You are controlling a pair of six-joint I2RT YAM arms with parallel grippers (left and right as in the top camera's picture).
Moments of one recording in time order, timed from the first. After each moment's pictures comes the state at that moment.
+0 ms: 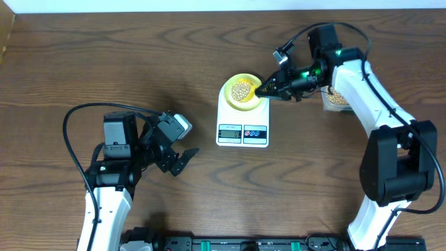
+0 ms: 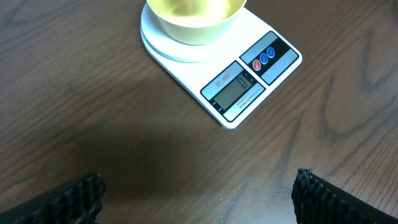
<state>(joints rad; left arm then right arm) 0.02 1.02 0.70 -0.60 0.59 0.67 0.20 1.97 1.59 -0.92 -1.03 0.25</state>
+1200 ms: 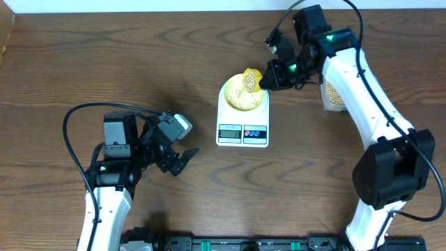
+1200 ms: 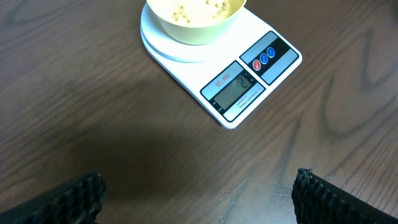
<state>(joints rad) 0.02 1.02 0.70 -0.60 0.59 0.67 0.30 1.97 1.81 -1.07 -0.56 0.05</state>
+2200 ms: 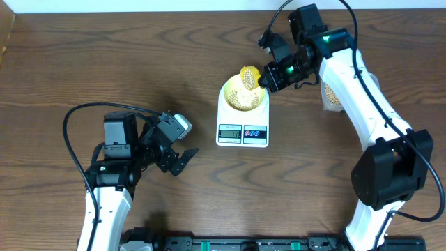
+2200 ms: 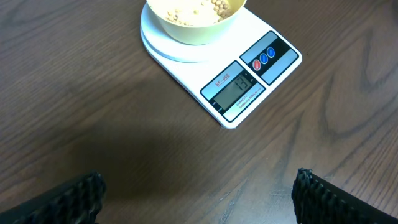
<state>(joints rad) 0.02 1.02 0.70 -0.60 0.59 0.67 0.31 1.97 1.81 -1.05 -0.52 -0.14</state>
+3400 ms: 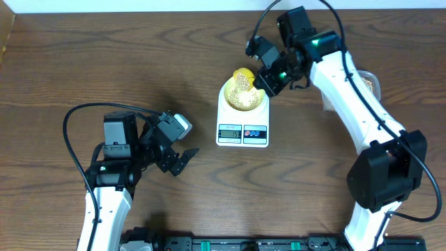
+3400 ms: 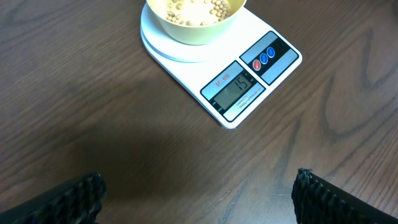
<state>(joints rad) 0.02 1.02 0.70 -0.60 0.59 0.67 0.38 1.97 1.81 -1.03 -0.41 -0.38</state>
